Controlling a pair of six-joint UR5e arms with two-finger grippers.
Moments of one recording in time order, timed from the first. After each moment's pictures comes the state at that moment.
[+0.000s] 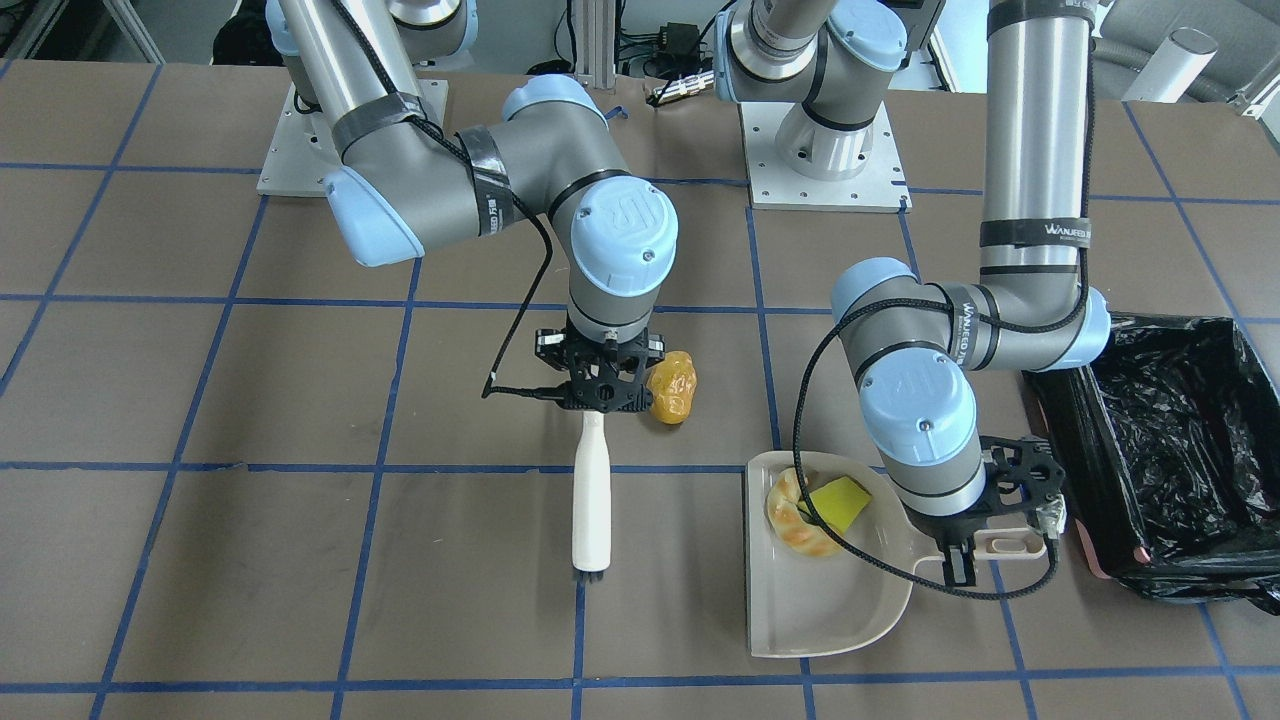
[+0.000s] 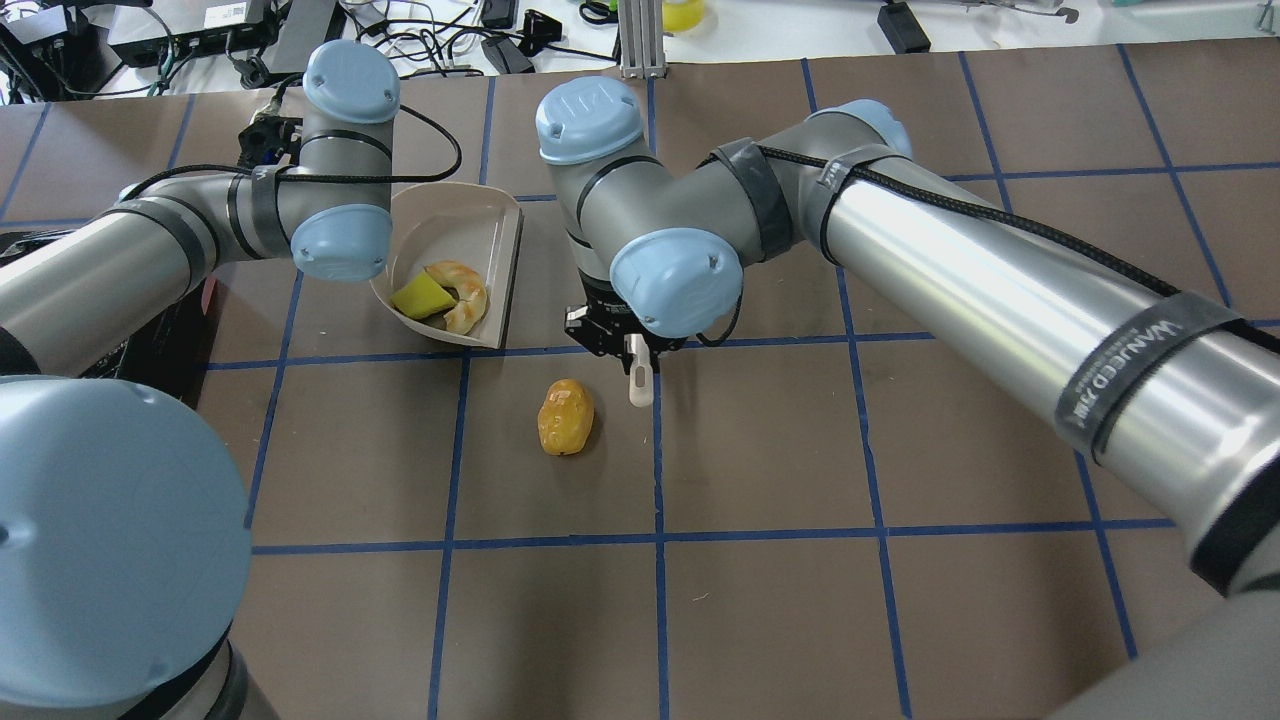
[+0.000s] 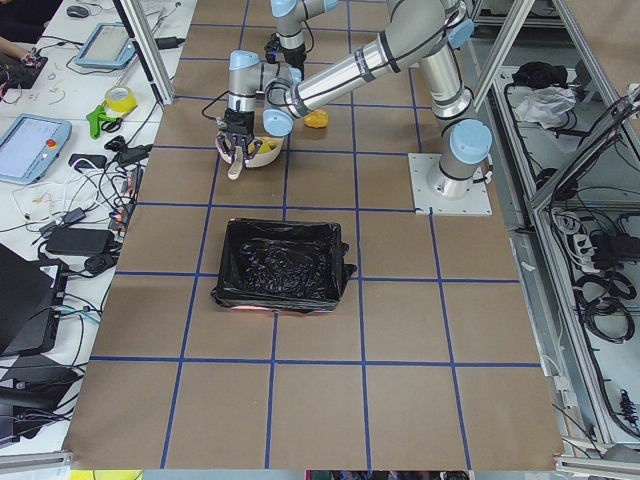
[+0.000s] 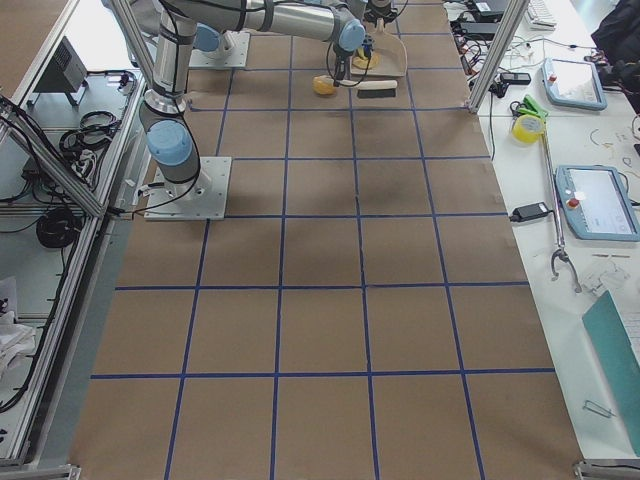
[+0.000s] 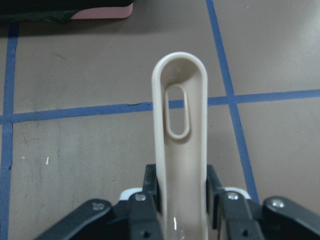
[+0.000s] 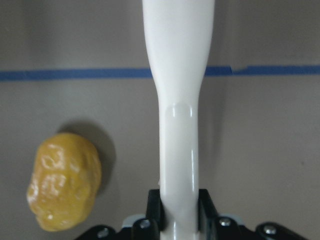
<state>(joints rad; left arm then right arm) -1.54 -2.09 -1.67 -0.79 2.08 -1.39 2.02 -1.15 1.58 -1.82 -1.58 0.46</state>
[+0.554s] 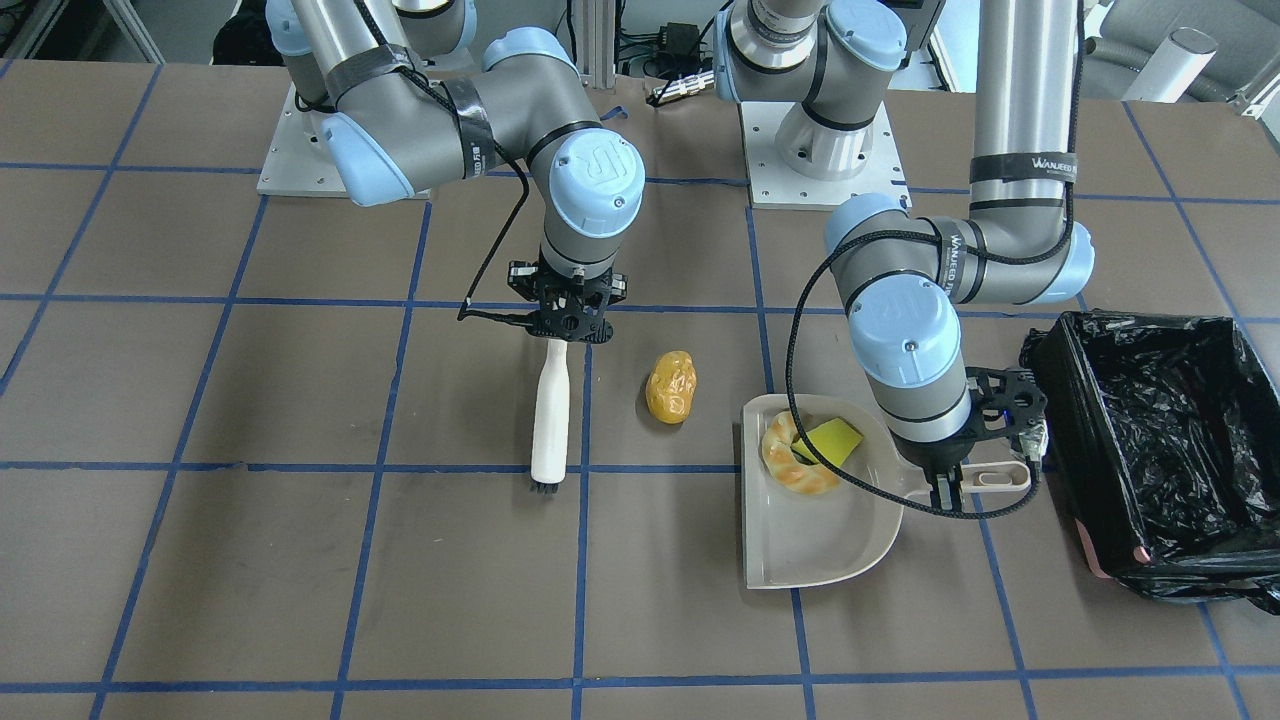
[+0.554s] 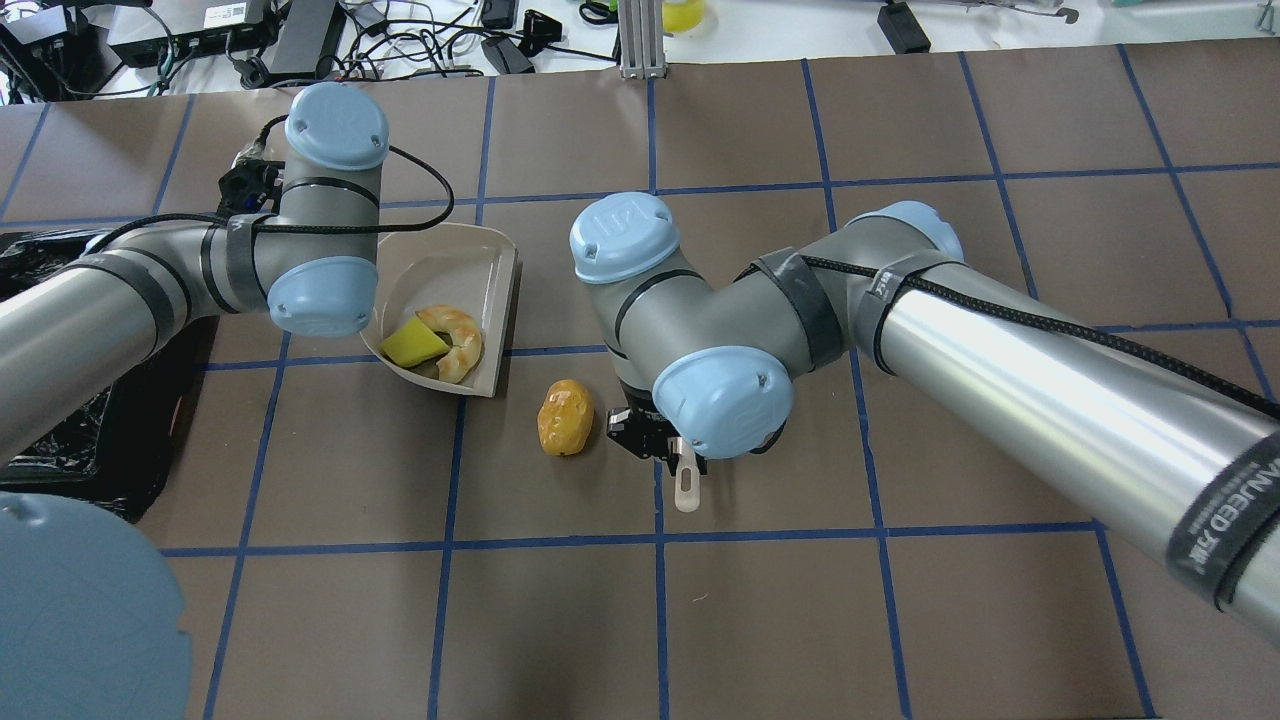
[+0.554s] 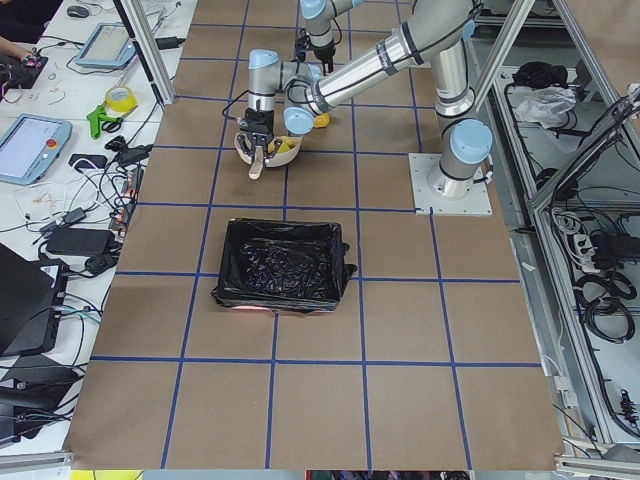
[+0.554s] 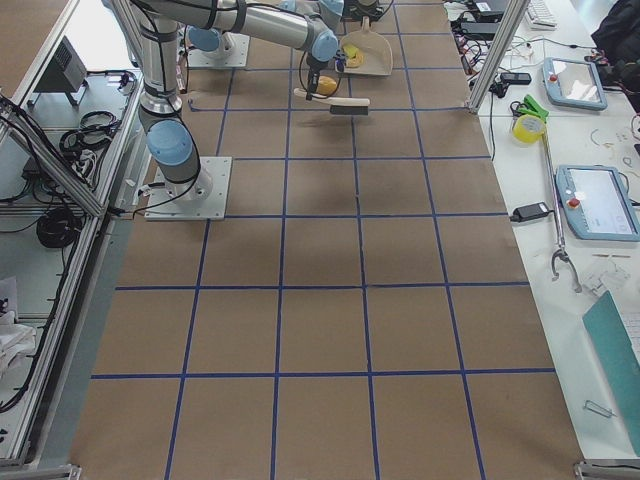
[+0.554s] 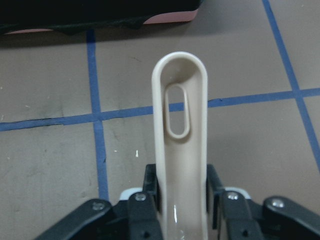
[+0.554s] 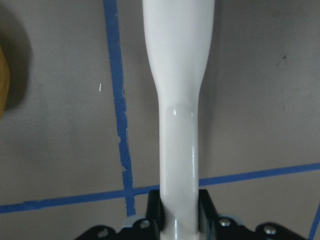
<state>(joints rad) -1.54 -1.95 -1.85 -0.79 2.09 -1.41 2.07 -1.27 1.80 -1.81 -1.59 0.56</state>
